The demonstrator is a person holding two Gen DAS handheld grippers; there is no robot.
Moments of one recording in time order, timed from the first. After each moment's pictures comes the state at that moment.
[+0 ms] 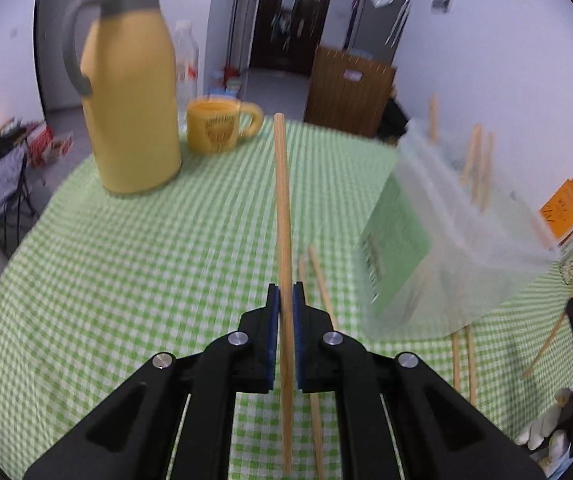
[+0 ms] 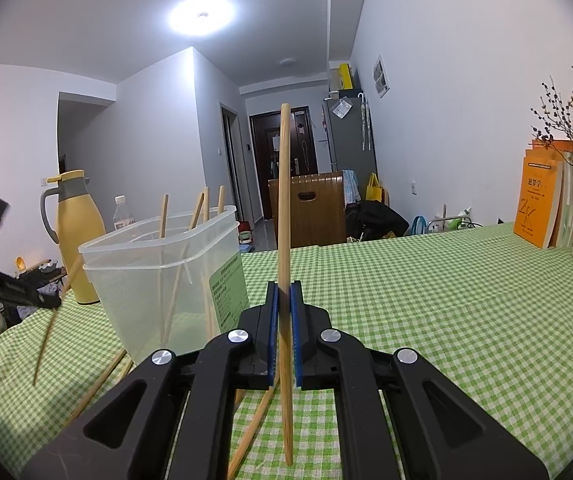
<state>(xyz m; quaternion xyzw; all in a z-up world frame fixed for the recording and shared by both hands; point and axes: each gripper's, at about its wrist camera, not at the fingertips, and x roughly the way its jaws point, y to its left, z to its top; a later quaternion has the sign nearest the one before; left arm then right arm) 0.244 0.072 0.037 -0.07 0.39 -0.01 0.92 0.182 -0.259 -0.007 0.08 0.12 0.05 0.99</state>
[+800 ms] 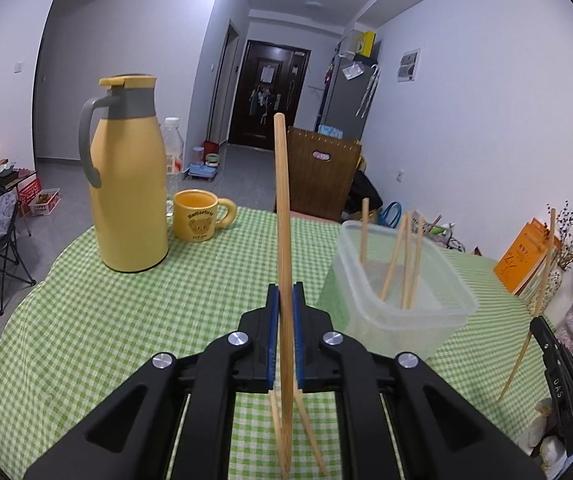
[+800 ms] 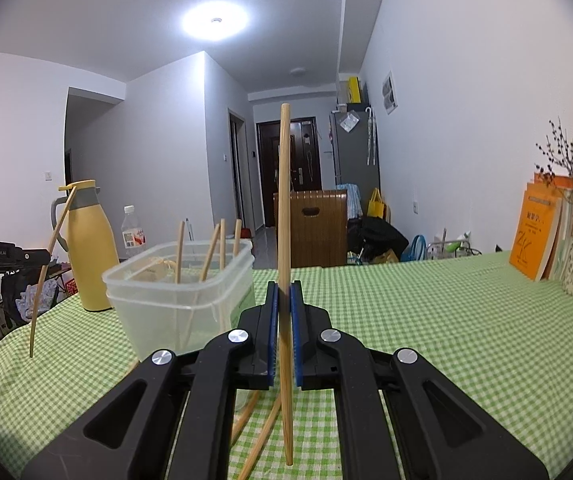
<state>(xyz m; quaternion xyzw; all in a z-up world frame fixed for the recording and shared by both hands) 0.195 0.053 0.101 -0.09 0.25 -0.05 0.96 0.162 -0.250 0.042 0.05 0.10 0.05 0.99</state>
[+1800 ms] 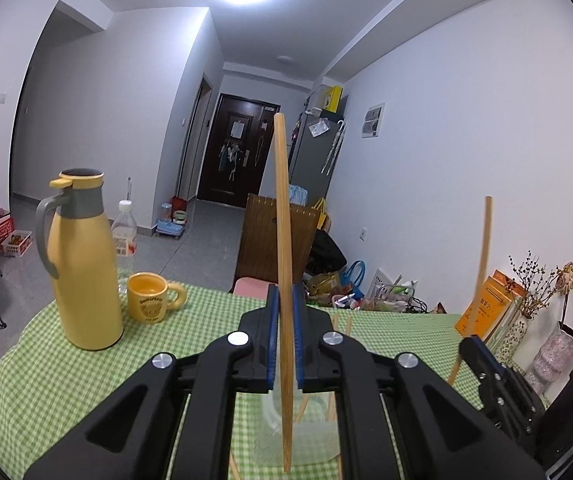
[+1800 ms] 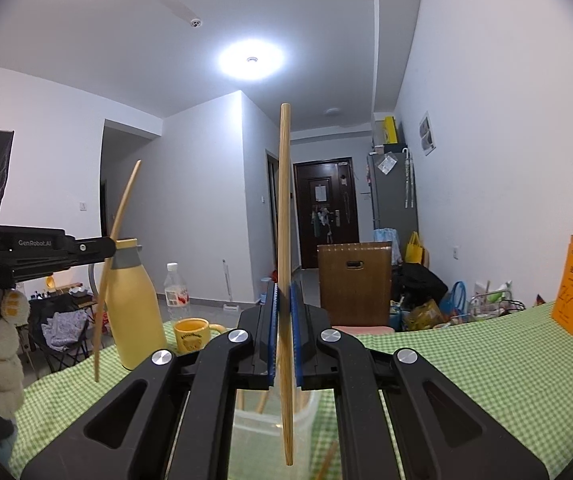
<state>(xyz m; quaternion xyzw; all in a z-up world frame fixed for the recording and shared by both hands) 0.201 0.002 0.195 -0.10 0.14 -0.10 0.98 0.197 -0.206 0.117 0.05 0.02 0.12 0.99</state>
